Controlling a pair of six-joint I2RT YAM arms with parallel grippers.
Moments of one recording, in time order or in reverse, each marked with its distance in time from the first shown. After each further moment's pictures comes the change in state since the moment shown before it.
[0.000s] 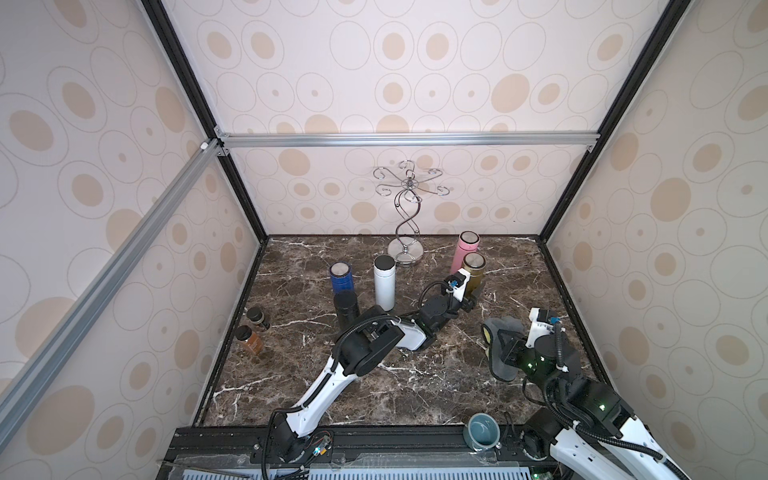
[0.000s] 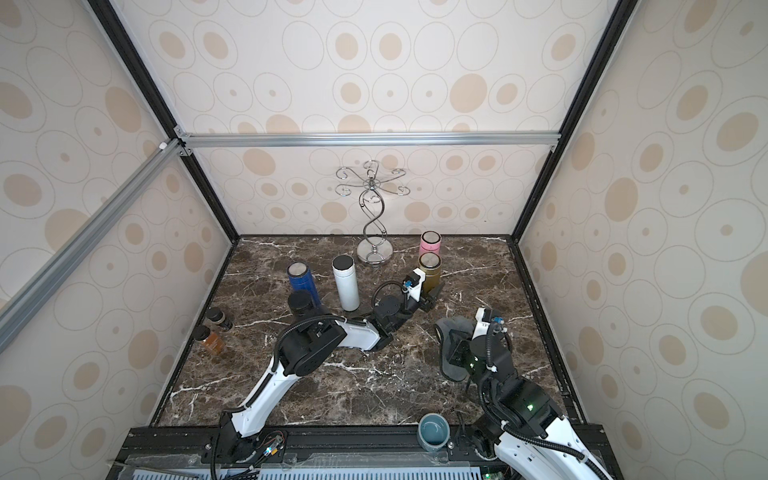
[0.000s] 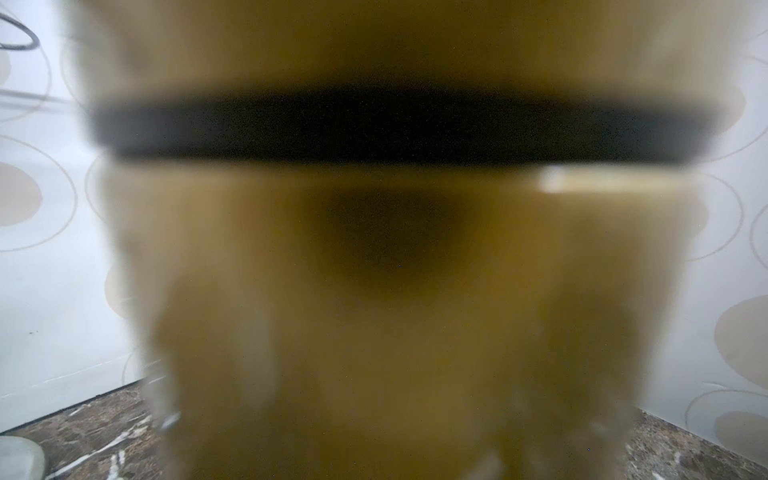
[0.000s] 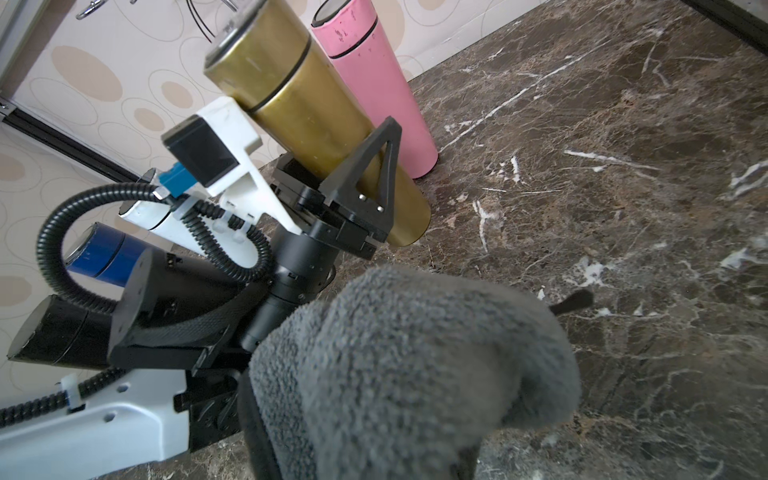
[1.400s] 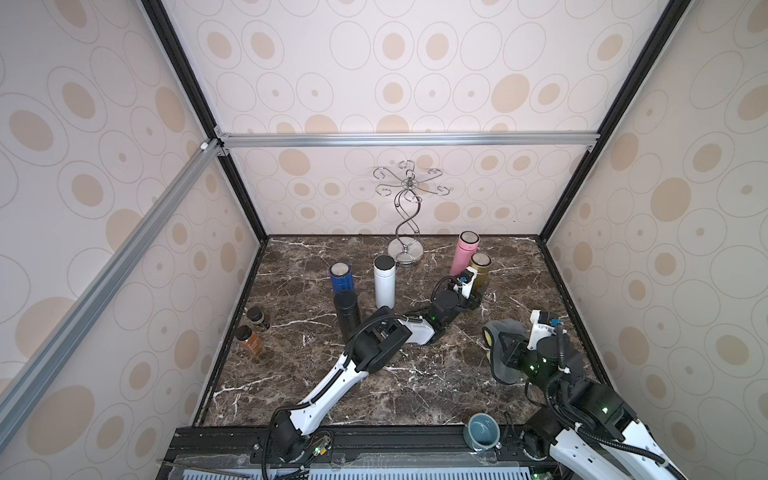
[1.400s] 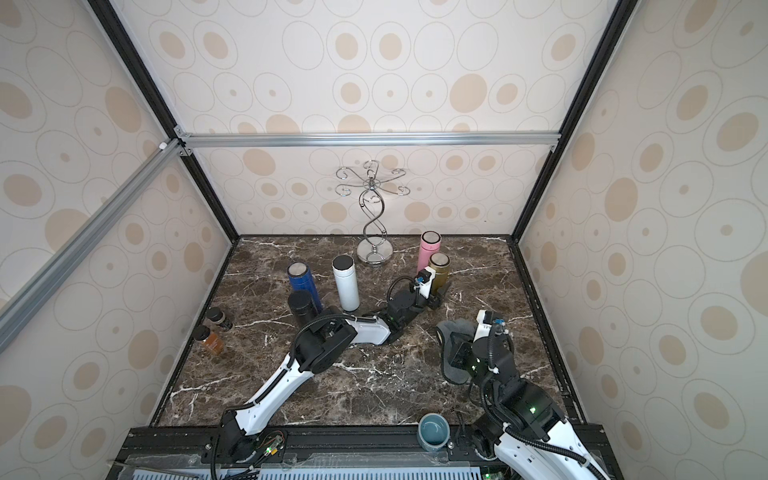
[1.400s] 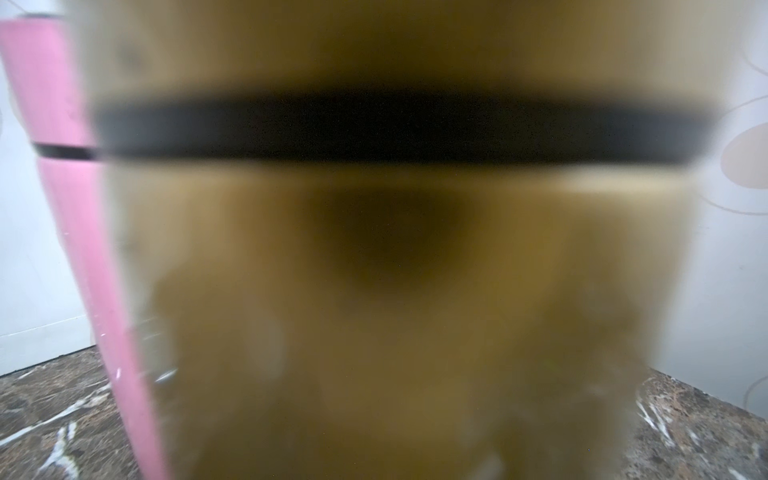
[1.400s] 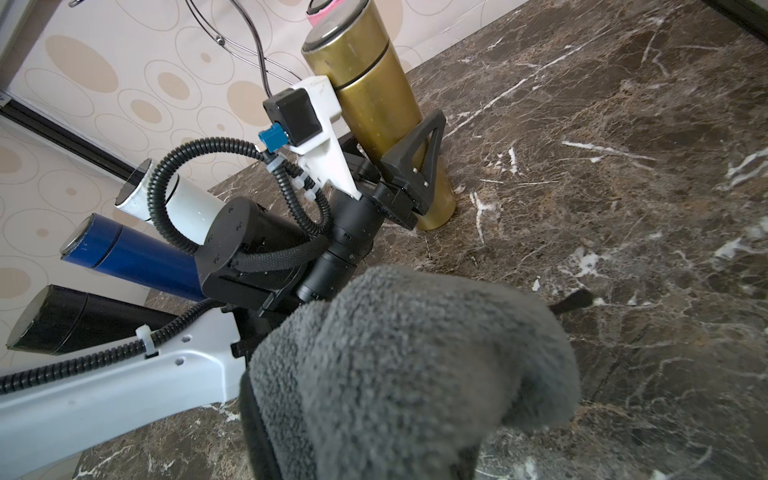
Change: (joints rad) left arm 0.016 0.158 0.232 -0.173 -0.025 -0.026; right arm -0.014 -0.018 0.000 -0.027 -0.027 -0.004
